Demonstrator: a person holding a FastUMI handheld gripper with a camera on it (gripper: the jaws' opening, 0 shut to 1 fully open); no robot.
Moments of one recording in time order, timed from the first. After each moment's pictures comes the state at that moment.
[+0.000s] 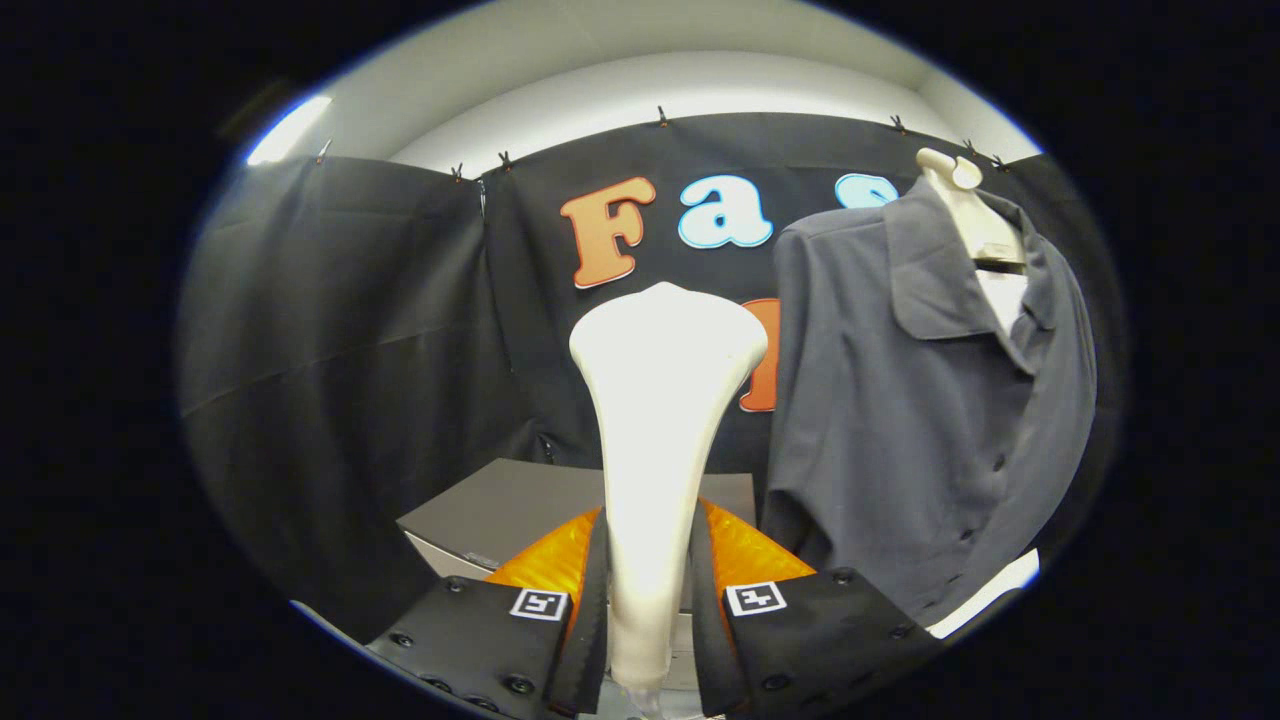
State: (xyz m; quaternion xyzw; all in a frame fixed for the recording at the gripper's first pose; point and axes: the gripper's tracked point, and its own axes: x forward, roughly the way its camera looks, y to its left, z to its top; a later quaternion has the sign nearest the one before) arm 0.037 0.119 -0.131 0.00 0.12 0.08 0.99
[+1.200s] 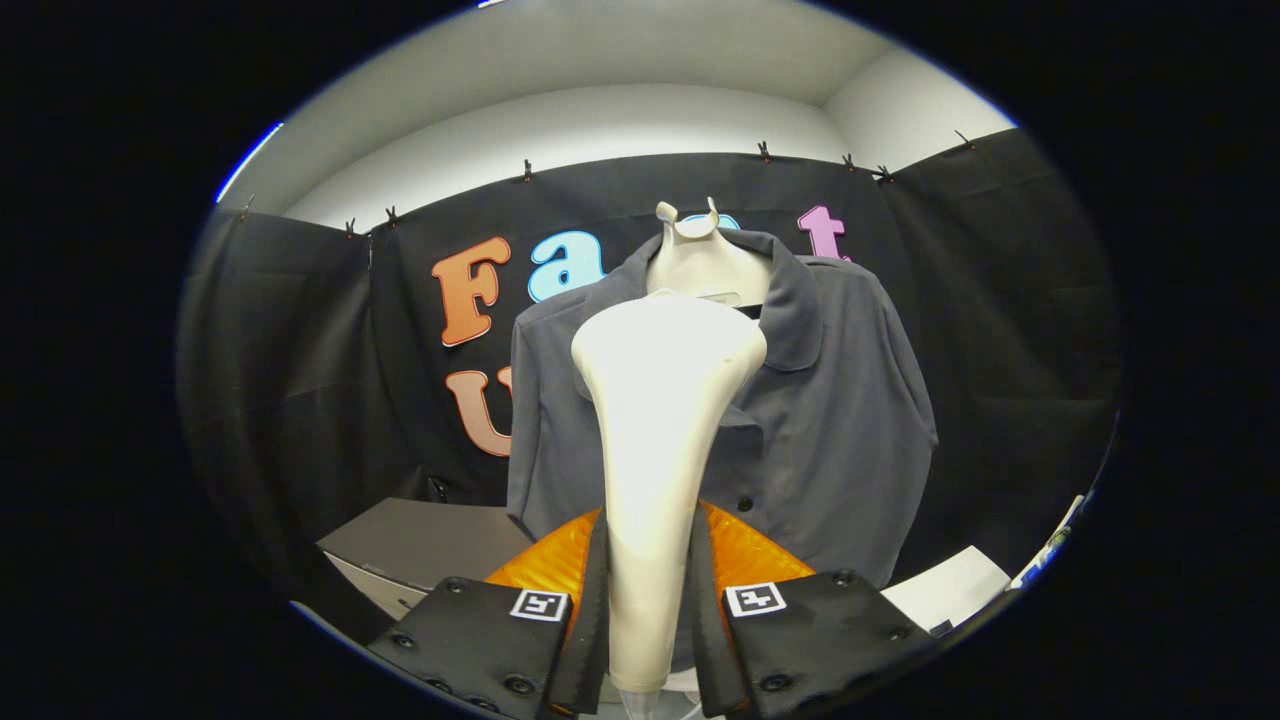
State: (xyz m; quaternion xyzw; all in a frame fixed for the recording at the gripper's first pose) arm -0.004 -0.081 -0.076 0.02 0.07 -0.06 1.00
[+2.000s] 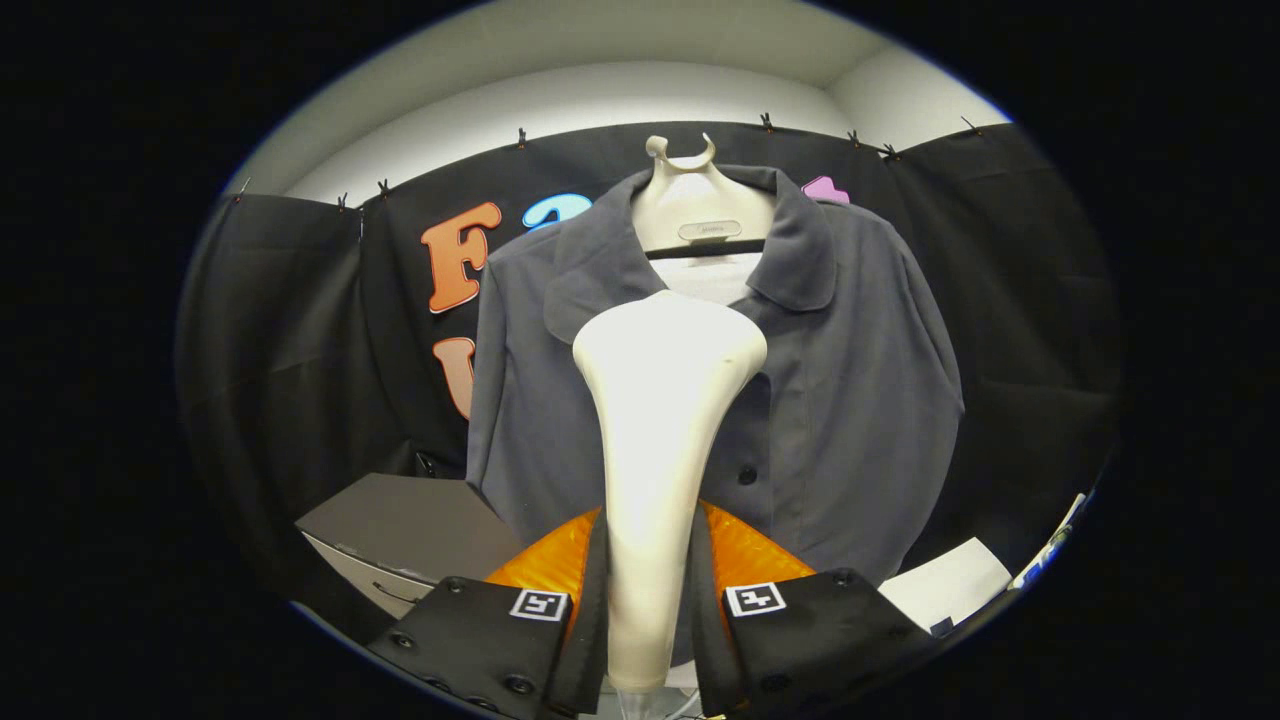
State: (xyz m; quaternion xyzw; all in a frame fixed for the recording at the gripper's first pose) arm 0.022 -0.093 -0.129 0.01 0.12 -0.07 0.99
